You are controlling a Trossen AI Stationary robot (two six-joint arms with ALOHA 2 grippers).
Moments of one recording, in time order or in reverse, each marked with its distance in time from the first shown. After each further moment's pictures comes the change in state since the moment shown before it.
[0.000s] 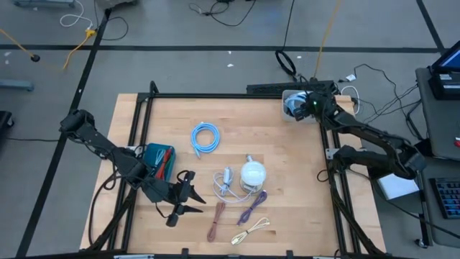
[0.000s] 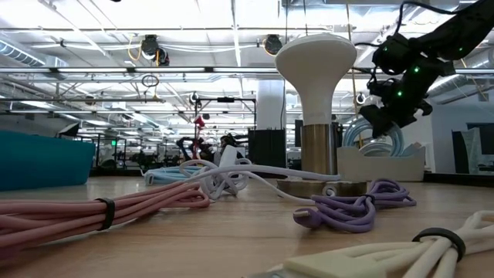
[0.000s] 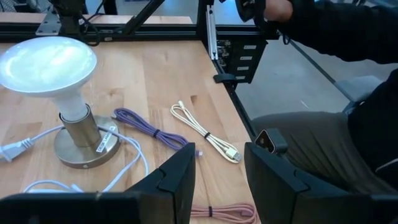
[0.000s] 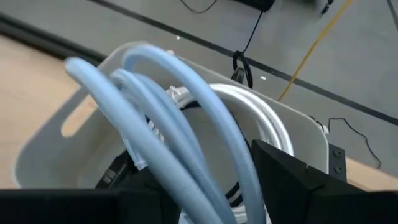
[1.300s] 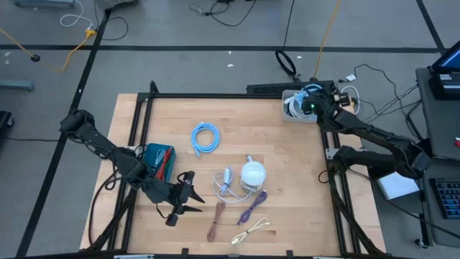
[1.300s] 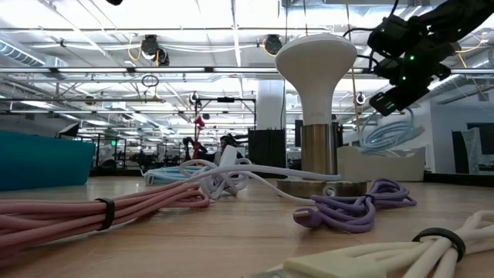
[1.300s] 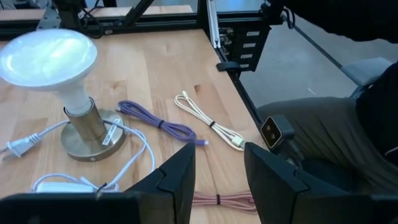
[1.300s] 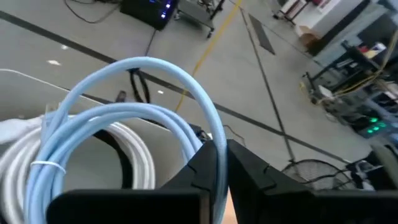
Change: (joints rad) left arm 0.000 0.000 0.000 -0.042 0.001 0.036; right arm 0.150 -0.060 0.102 -0.209 0.587 -0.004
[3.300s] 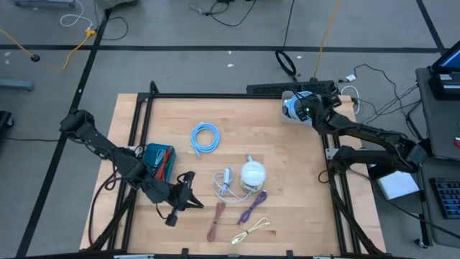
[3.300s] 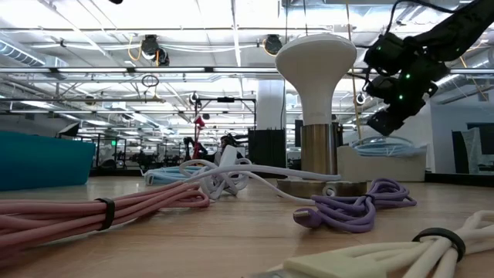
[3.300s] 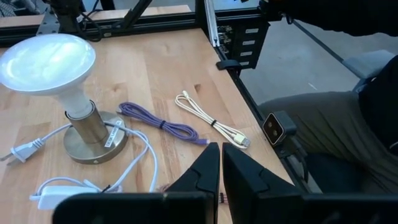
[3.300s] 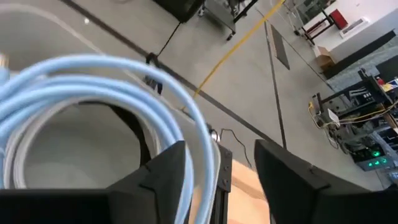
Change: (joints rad) left arm -0.001 0.000 0.000 -0.005 0.001 0.034; right arm 0.002 0.100 -0.111 0.218 -0.077 -0.190
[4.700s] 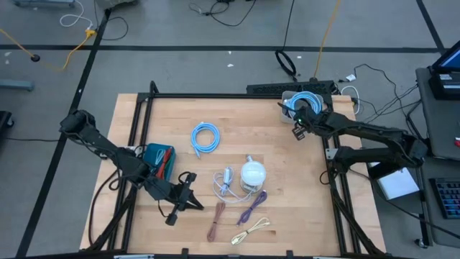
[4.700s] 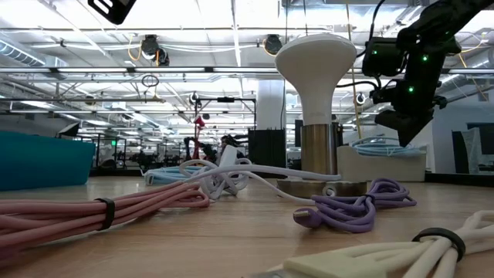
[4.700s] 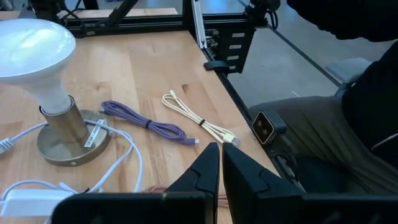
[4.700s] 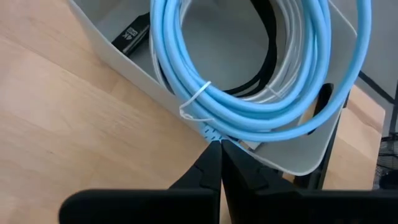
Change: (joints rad) left arm 0.024 0.000 -0.117 0.175 0.080 -0.002; right arm 0.174 0.024 0.128 -0.615 -0.358 0.476
